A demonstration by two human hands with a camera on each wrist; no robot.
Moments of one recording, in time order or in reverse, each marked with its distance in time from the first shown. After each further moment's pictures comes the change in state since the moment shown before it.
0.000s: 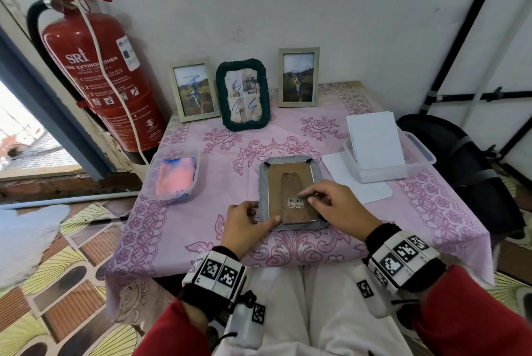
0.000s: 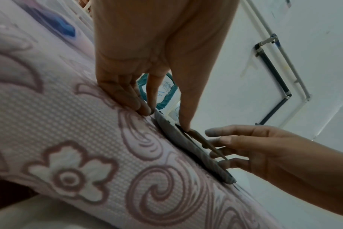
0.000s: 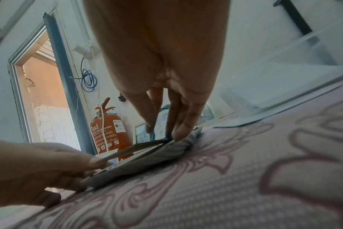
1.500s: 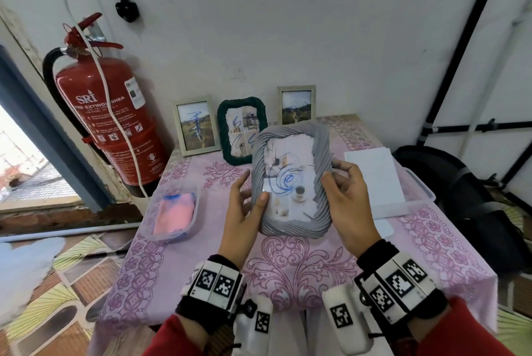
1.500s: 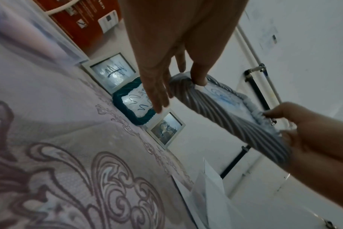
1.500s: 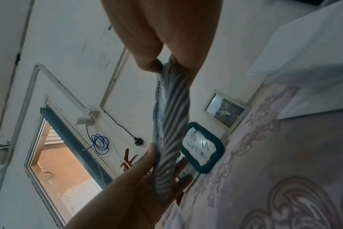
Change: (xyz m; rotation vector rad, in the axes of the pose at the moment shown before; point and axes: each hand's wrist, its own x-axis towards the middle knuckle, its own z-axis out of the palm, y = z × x) left_hand 0.024 0.057 -0.019 -0.658 0.006 0.344; right_hand 0.030 -0.053 -0.024 0.900 0.504 0.004
